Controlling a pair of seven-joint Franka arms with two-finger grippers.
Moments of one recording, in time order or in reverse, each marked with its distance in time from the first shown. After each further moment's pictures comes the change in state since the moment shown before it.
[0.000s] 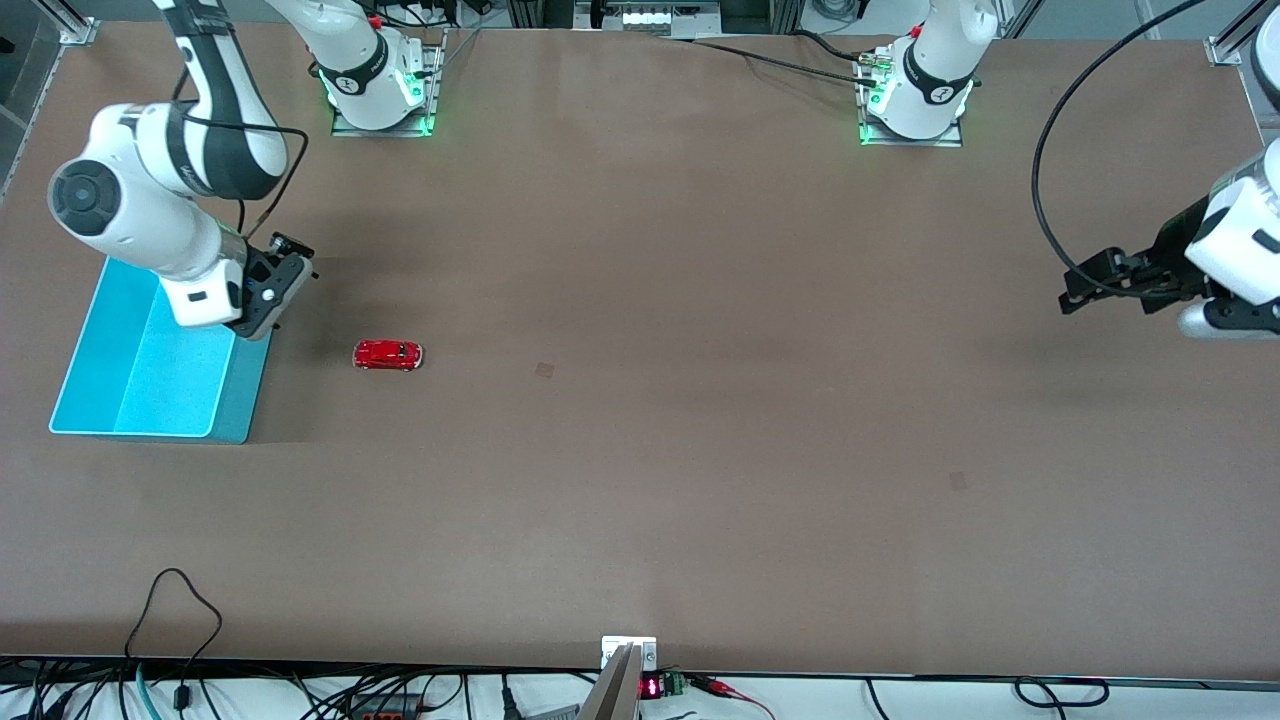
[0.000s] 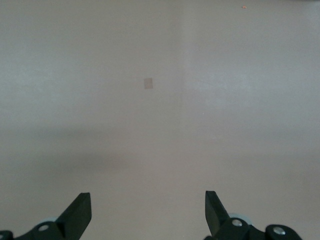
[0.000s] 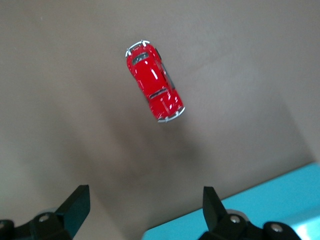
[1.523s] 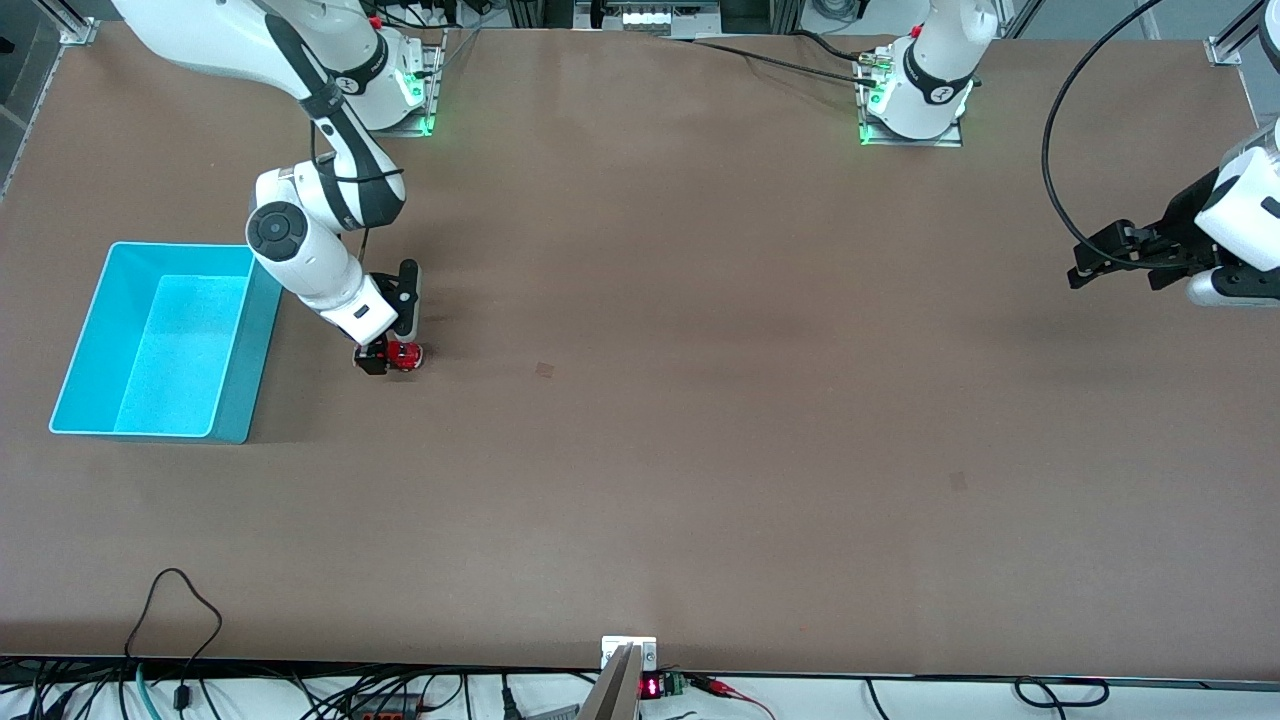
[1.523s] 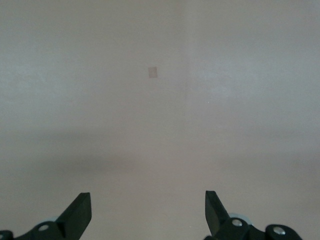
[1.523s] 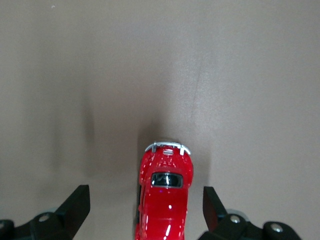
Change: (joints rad) left arm 0.017 -0.072 0.007 -0.106 0.002 0.021 0.044; right arm 0.119 0.251 0.054 -0.080 -0.087 0.463 -0.268
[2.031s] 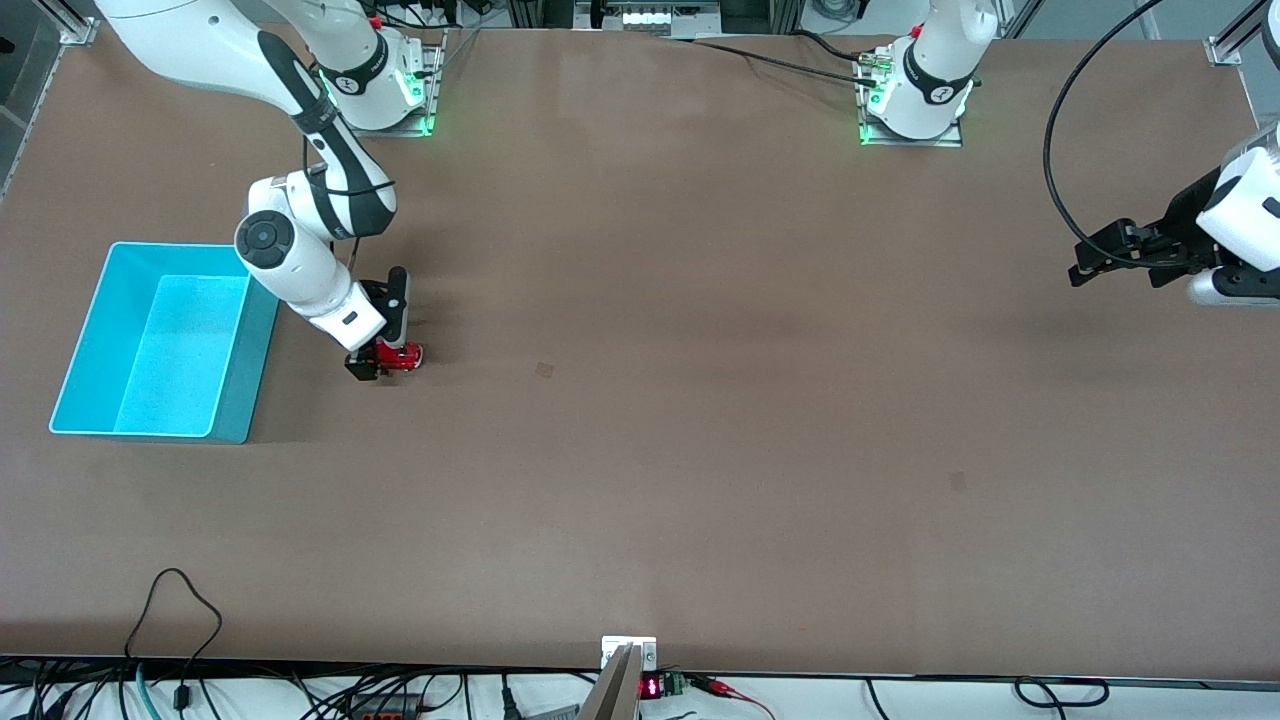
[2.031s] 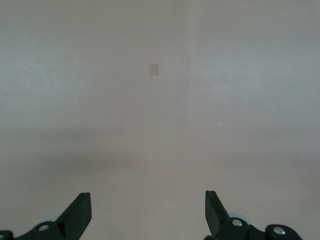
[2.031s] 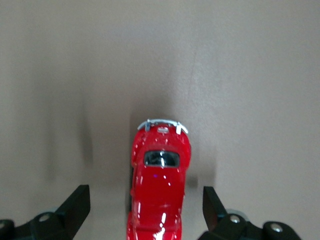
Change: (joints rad) left arm 0.002 0.000 0.000 0.000 0.000 -0.008 0.000; right arm -0.038 0.027 -0.009 -0.001 0.000 0.043 -0.038
